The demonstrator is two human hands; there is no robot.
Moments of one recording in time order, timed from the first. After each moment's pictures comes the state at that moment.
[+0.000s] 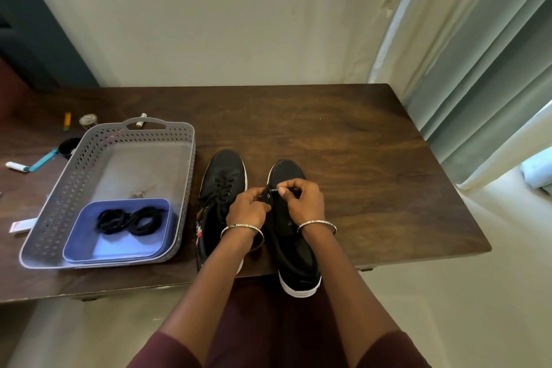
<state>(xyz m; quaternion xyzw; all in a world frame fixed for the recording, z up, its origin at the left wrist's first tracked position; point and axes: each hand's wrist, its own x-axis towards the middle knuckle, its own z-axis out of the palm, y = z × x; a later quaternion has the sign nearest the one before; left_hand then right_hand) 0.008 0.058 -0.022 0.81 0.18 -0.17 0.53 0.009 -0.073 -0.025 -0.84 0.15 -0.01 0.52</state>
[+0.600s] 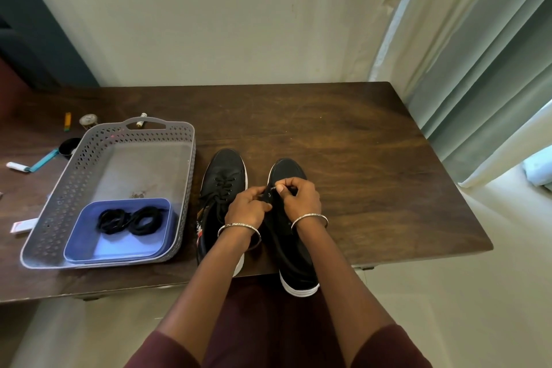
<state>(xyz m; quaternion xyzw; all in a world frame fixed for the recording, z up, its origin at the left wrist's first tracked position) 0.010 0.062 -0.024 0.80 0.17 -0.19 0.55 0.011 -0.064 -0.023 -0.85 0.17 0.01 0.50</state>
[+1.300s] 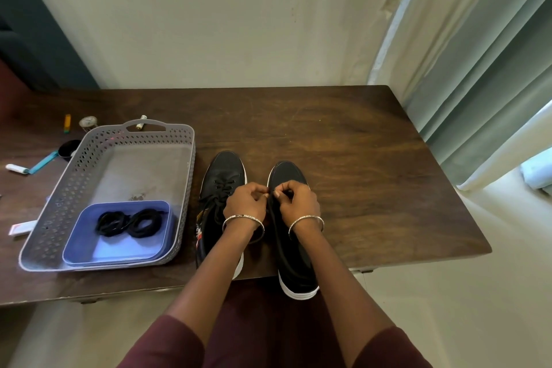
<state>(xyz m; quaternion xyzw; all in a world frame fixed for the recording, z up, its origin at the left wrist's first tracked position) 0.017 0.056 -0.010 0.89 0.14 -0.10 0.43 0.009 -0.062 -0.021 -0.89 0.15 0.02 0.44</state>
